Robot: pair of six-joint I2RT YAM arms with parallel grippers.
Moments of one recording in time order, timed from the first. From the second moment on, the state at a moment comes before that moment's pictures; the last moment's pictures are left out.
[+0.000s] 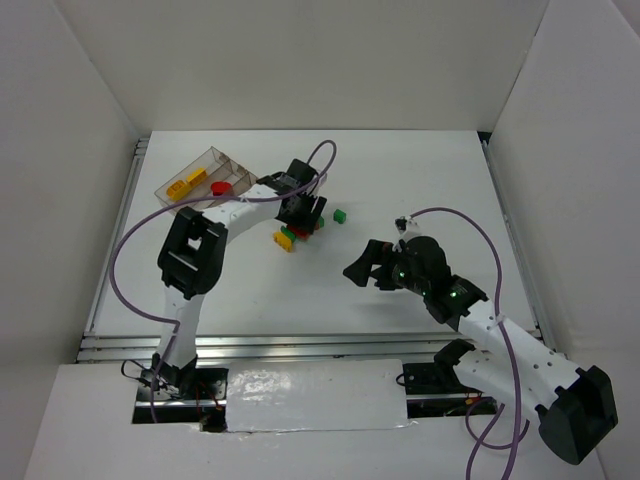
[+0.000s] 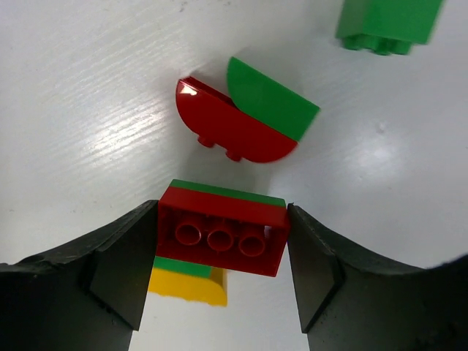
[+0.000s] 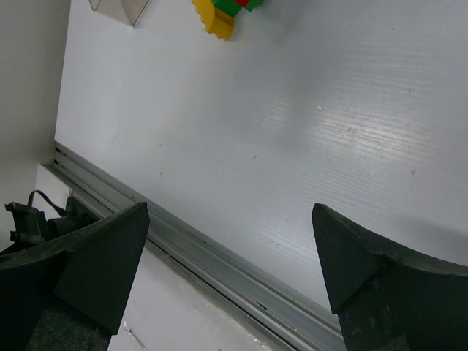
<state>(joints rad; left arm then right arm) -0.54 2.12 1.66 -0.58 -0.04 -0.11 0.56 0.83 0.53 -0.19 -0.16 0.70</state>
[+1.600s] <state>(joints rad) -0.64 1.19 0.94 0.38 0.86 -1.02 0.54 0.67 0.60 0.27 -0.63 0.78</state>
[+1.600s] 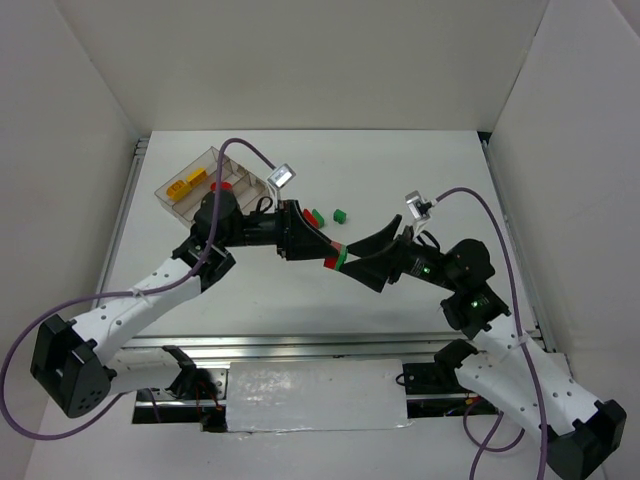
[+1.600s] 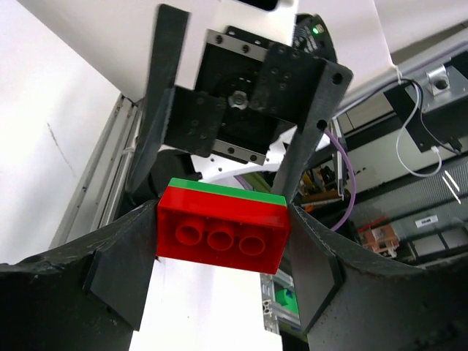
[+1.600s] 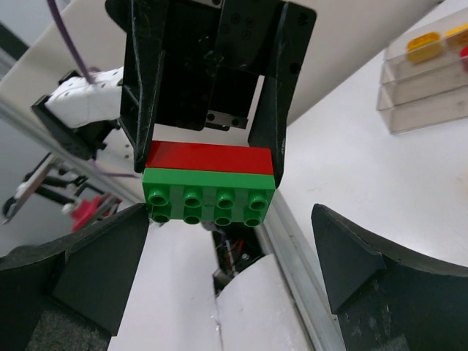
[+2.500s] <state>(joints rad) -0.67 1.19 0.94 0.35 0.87 -0.97 0.53 0.71 0.56 0.46 -0.74 0.91</state>
